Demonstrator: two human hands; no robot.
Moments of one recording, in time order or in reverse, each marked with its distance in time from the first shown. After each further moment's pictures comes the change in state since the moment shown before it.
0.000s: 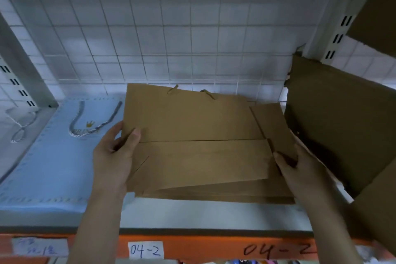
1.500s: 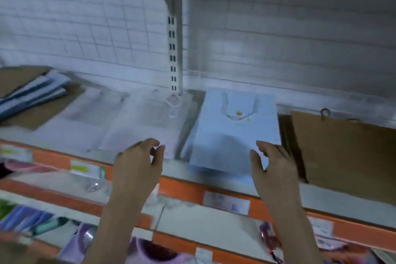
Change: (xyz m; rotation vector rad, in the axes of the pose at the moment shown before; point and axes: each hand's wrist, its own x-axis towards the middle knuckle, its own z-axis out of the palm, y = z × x) left_hand 0.078 -0.006 -0.305 0.978 0.042 0.520; right_hand -0.176 -0.224 0.229 -0.005 0.166 -0.478
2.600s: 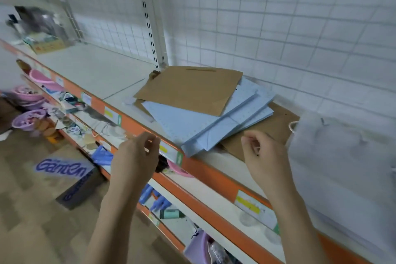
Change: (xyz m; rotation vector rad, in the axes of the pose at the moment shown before) left_hand 0.141 -0.502 -0.221 0.195 0.145 -0.428; right_hand -0.027 -0.425 0.431 0.257 -0.451 -0.228
